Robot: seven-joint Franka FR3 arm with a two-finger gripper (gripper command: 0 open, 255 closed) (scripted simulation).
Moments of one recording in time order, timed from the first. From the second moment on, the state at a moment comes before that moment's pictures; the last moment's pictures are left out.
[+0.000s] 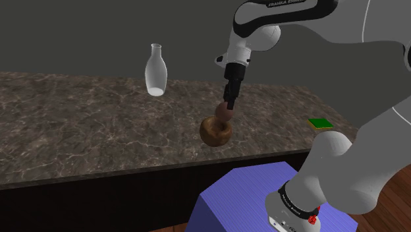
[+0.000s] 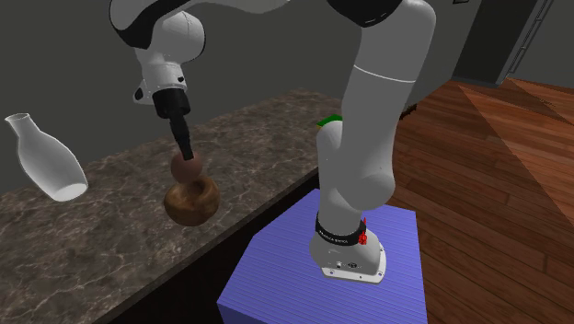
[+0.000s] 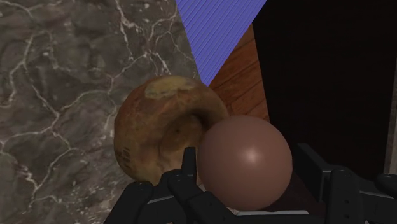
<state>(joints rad) 0.52 -0.18 -0.54 -2.18 0.35 1.51 -0.89</state>
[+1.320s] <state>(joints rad) 0.51 -0.14 -0.56 -2.18 0.36 1.53 -0.92</state>
